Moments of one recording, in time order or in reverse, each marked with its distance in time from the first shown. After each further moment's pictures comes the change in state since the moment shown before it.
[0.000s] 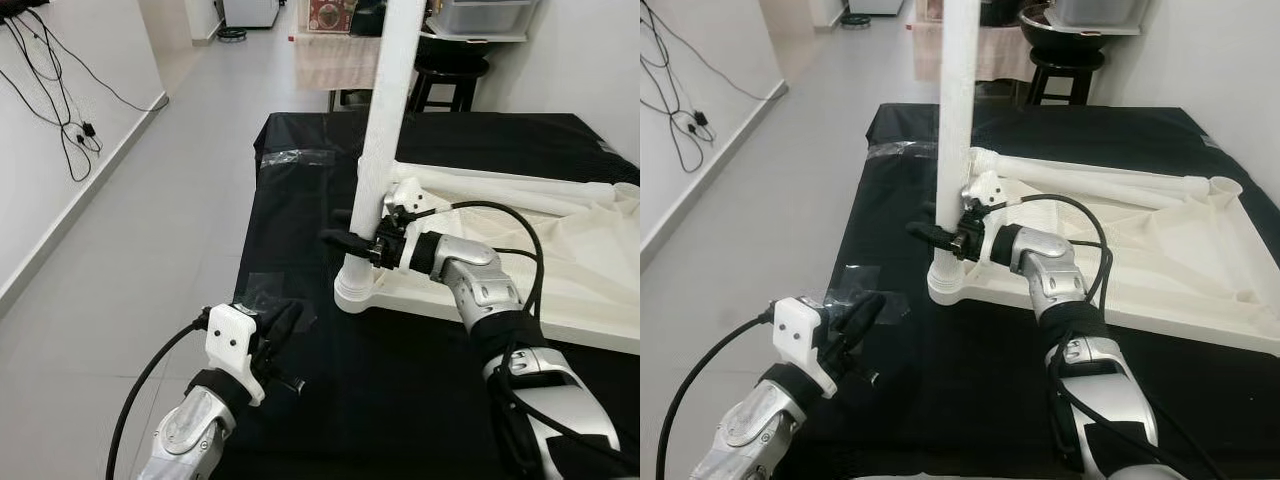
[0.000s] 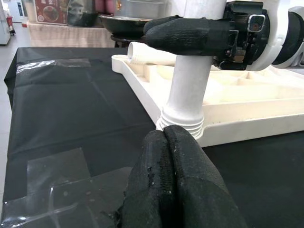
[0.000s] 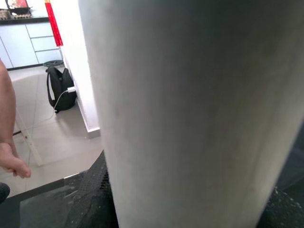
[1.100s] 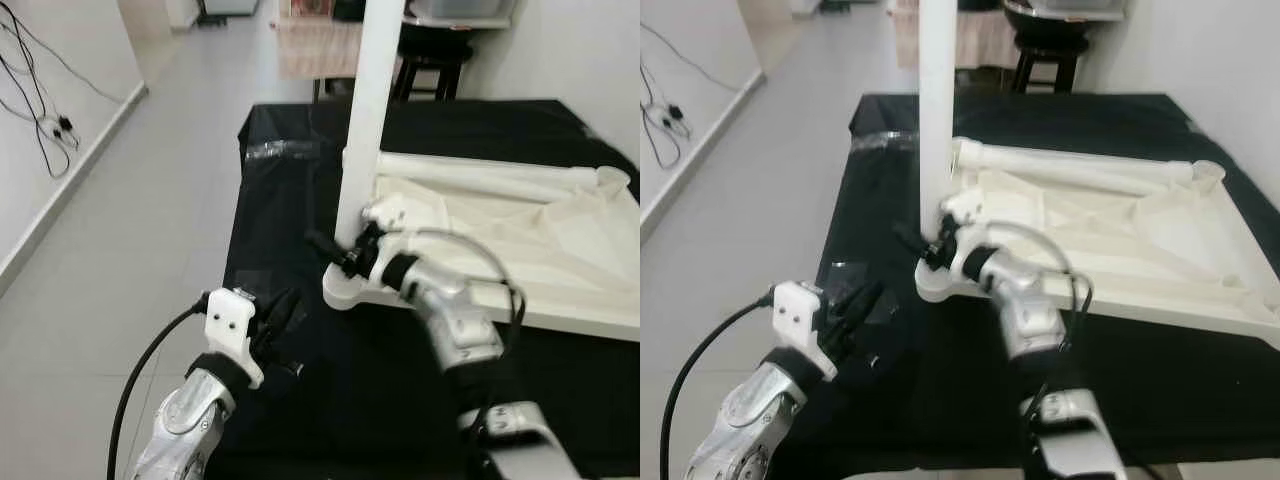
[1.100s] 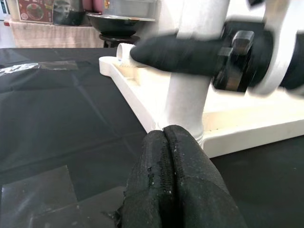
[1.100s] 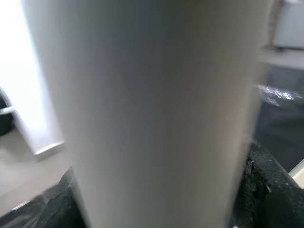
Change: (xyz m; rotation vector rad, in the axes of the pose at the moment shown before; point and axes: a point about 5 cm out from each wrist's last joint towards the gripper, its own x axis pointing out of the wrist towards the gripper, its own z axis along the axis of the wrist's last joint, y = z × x) left arm 0.010 0.005 0.003 0.005 -0.006 -0.011; right arm 0.012 0.026 -0.003 0.010 -0.020 -0.204
